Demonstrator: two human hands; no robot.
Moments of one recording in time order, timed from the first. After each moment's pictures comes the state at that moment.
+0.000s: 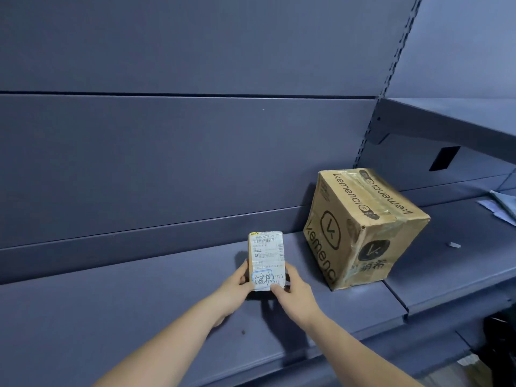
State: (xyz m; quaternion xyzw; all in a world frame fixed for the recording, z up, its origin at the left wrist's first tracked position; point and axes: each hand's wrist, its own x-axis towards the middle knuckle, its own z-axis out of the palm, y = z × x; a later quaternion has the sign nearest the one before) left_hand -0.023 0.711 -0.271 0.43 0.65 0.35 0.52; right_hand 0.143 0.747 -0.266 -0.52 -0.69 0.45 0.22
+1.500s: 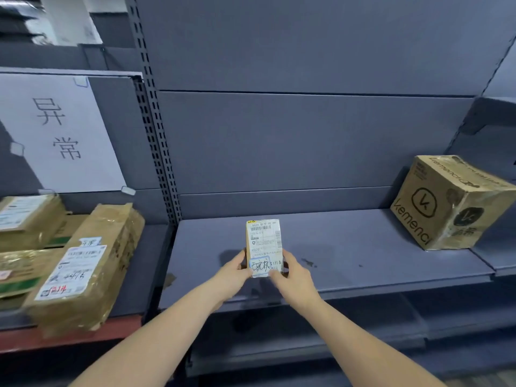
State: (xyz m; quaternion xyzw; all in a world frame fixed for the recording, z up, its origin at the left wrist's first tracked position) left_hand -0.217 0.407 -0.223 0.40 0.71 0.38 0.44; right_hand -0.066 0.470 -0.228 -0.45 -0.74 0.45 0.20
